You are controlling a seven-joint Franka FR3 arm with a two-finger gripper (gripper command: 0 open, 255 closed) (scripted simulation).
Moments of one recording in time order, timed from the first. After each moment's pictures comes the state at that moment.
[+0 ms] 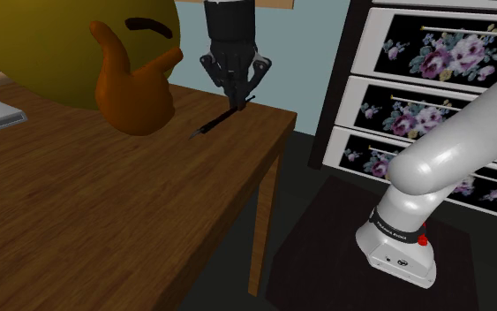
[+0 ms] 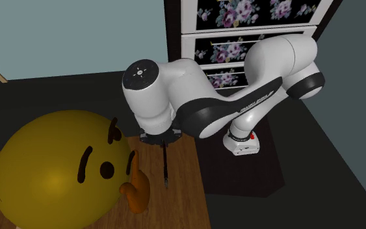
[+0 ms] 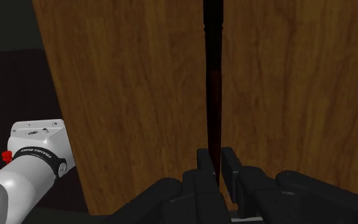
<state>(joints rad) -0.43 -0.34 0.93 -1.75 0.18 1.46 1.87</state>
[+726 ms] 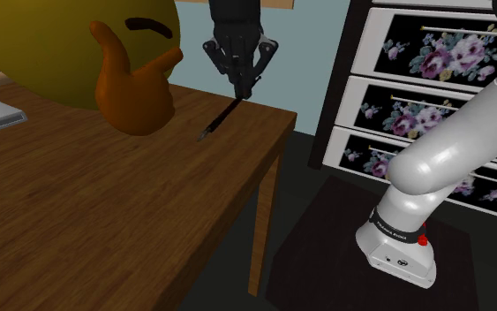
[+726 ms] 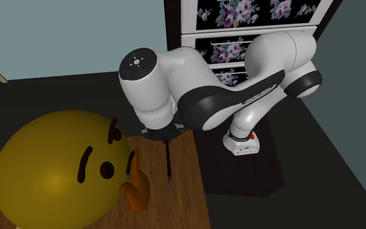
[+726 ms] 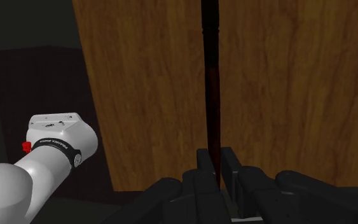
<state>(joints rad) -0.44 -0.31 0.95 -1.66 0.16 1.36 1.88</state>
